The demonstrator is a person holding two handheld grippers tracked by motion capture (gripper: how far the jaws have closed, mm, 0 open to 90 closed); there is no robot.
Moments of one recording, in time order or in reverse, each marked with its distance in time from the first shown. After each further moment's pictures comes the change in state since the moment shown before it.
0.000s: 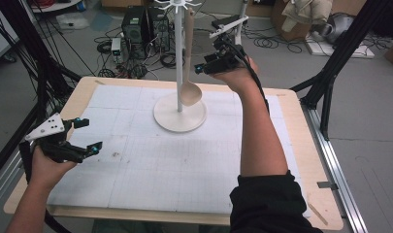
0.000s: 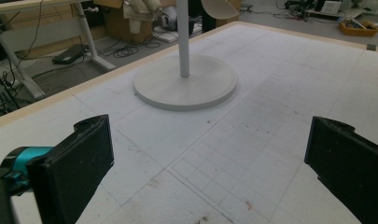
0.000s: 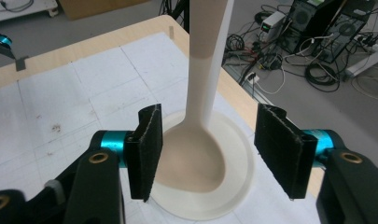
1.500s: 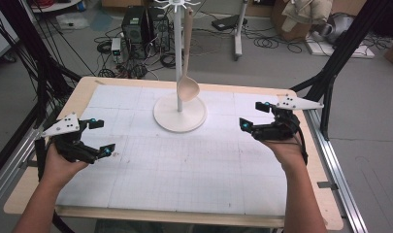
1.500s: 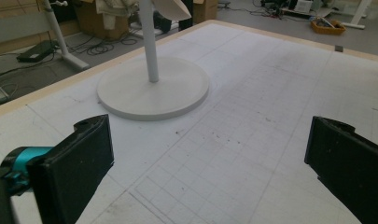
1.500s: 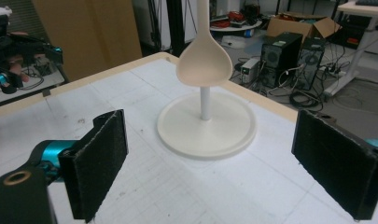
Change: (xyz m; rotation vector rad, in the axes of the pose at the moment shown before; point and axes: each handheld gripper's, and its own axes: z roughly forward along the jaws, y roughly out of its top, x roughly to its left) left arm -0.016 0.011 0.027 0.021 -0.096 -0.008; right arm 0.041 -0.192 -0.092 -0.334 -0.060 0.146
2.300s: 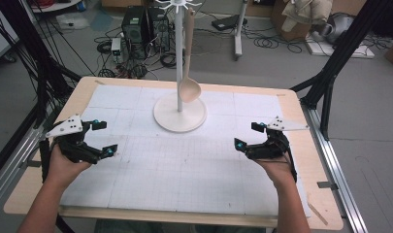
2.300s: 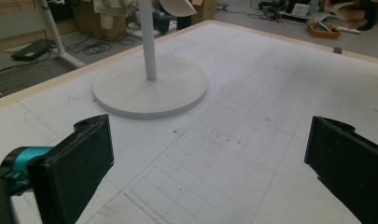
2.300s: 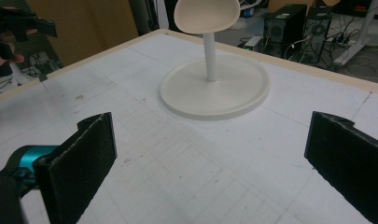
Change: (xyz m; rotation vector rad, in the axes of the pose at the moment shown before) left arm 0.002 -0.009 0.007 -0.010 -0.009 -0.022; right arm 0.007 -0.064 0.015 0.038 -0.004 0.084
